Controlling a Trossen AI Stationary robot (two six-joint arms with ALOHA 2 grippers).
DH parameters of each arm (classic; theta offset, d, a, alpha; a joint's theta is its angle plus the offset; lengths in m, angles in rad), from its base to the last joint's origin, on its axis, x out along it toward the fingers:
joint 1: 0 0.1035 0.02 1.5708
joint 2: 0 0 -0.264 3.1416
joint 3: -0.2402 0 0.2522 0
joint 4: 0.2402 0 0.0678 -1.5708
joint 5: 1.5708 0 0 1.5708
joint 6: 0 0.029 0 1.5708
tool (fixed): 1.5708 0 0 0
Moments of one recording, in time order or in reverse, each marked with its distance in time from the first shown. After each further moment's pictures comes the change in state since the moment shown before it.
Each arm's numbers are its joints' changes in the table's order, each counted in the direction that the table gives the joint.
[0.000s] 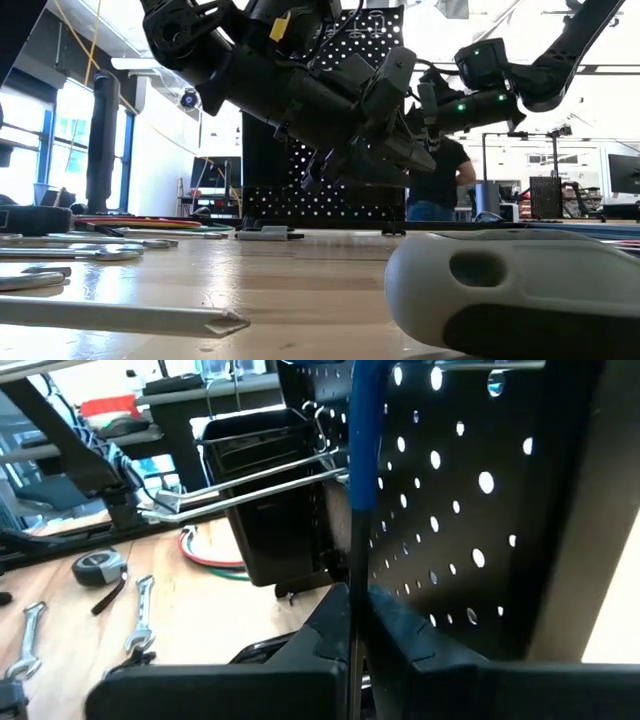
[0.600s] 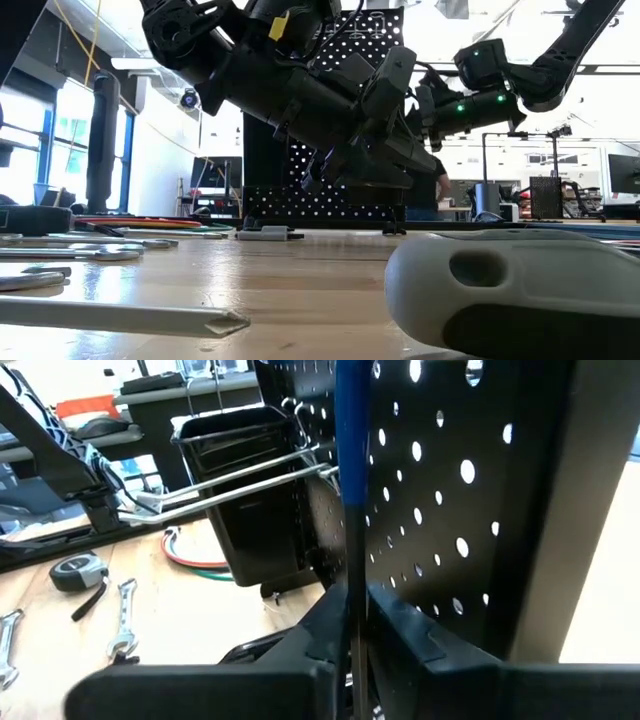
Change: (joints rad) left arm 0.000 0.000 0.000 0.002 0.002 0.003; right arm -0.002 0.000 0.000 0.012 0.035 0.010
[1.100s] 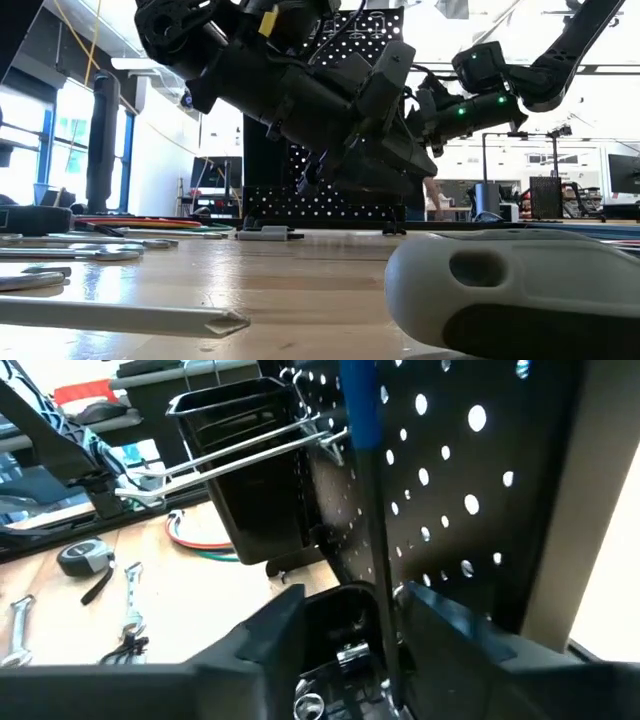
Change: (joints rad) left arm -0.036 0.000 0.000 0.036 0.020 -0.041; right arm 0.001 0.001 0.000 0.054 -0.012 0.019
